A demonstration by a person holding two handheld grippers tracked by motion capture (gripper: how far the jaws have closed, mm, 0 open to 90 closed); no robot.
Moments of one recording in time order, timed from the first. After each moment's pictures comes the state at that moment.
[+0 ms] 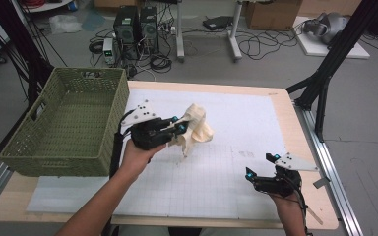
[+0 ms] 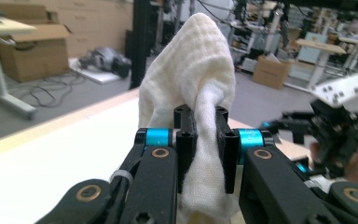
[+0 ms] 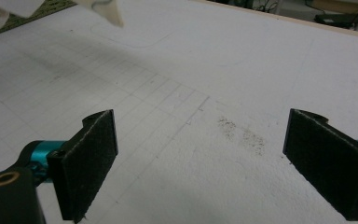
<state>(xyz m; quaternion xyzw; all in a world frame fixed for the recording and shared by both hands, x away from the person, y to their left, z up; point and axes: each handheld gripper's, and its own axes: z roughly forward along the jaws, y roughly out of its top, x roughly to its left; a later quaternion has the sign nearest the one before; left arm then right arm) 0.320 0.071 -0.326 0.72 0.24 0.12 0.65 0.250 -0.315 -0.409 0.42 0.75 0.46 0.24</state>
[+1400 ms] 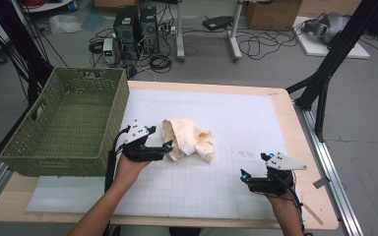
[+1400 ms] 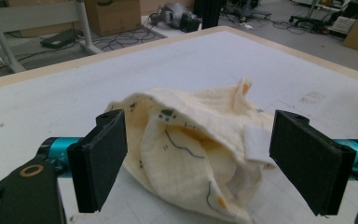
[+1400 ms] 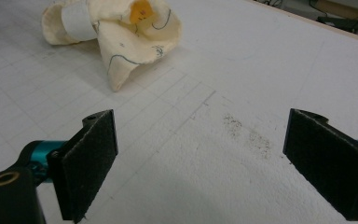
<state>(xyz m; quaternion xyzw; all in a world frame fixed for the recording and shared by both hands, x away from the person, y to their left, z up) 0.327 0.112 -0.405 0.73 0.34 0.21 0.55 0.256 -0.301 -0.413 0.39 0.78 0.43 0.26</state>
